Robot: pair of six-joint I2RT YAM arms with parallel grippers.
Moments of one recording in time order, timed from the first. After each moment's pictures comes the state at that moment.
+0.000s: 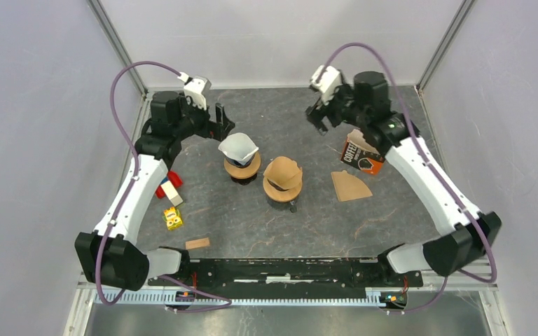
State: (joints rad) left arm -0.17 1.26 1.18 -0.35 0.39 0.03; right arm 0.48 1.43 1.50 -0.49 -0.30 -0.51
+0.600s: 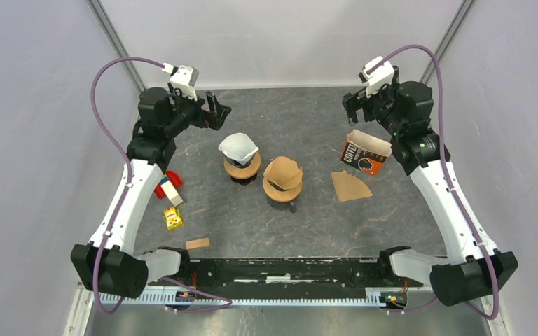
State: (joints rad) left arm -0.15 1.22 1.22 -0.20 0.38 -0.06; right arm 0.23 1.20 1.29 -0.26 -0.15 -0.33
